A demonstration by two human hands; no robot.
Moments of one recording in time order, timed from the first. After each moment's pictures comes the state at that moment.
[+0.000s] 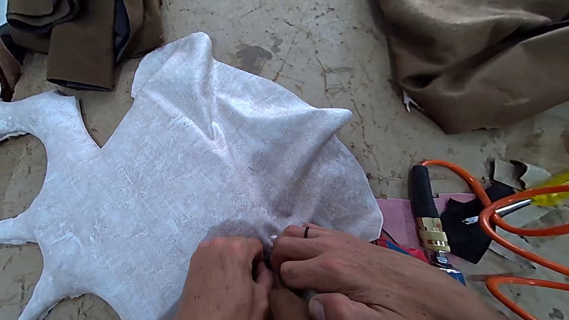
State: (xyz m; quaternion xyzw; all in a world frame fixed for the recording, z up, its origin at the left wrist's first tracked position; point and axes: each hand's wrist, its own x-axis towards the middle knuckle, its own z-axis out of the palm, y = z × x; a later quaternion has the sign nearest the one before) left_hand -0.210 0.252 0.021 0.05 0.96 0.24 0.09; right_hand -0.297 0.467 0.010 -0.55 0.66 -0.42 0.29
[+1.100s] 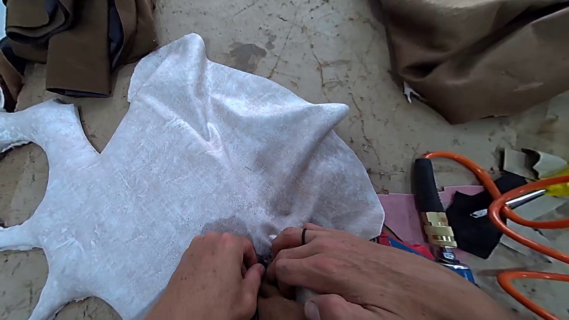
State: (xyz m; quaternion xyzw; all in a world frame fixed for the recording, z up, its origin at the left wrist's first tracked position) left_hand -0.229 0.239 0.040 0.03 0.92 0.24 0.29; right_hand -0.295 0.469 0.009 -0.54 0.66 -0.41 0.31
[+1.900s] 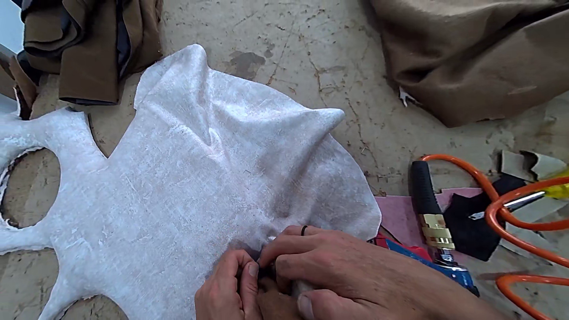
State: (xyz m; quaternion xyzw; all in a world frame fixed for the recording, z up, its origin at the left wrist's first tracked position) left_hand -0.170 0.282 0.021 -0.16 0.91 0.38 0.03; right_hand -0.295 0.469 0.009 -0.52 0.67 -0.43 0.30
